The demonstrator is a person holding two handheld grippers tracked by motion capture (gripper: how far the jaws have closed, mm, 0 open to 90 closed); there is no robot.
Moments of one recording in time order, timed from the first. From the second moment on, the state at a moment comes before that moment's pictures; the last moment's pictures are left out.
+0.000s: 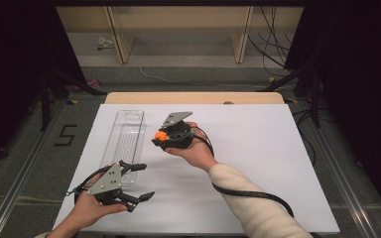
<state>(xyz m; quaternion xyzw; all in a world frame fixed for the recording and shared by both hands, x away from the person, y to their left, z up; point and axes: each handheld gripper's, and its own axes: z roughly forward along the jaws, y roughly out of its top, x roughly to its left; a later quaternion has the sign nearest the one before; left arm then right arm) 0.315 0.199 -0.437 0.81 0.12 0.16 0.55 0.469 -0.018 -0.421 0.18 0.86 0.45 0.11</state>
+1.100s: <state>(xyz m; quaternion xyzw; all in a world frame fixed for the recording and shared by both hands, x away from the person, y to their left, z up) 0.314 0.199 -0.437 0.81 0.12 0.16 0.55 0.474 -0.003 -0.413 0.17 0.87 0.45 0.11</state>
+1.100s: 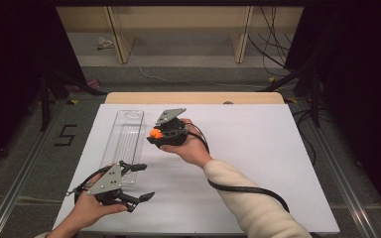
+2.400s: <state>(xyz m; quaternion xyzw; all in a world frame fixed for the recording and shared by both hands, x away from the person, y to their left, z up) 0.314 0.198 -0.438 0.81 0.12 0.16 0.55 0.478 0.009 -0.411 0.17 0.87 0.45 0.11</state>
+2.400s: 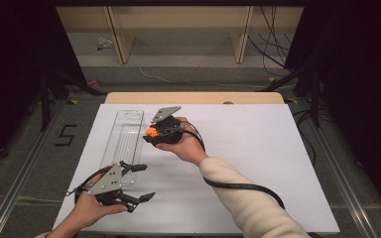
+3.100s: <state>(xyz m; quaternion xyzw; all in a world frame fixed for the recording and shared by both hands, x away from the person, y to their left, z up) 0.314 0.198 -0.438 0.82 0.11 0.16 0.55 0.482 0.017 -0.411 0.16 0.87 0.45 0.11</state>
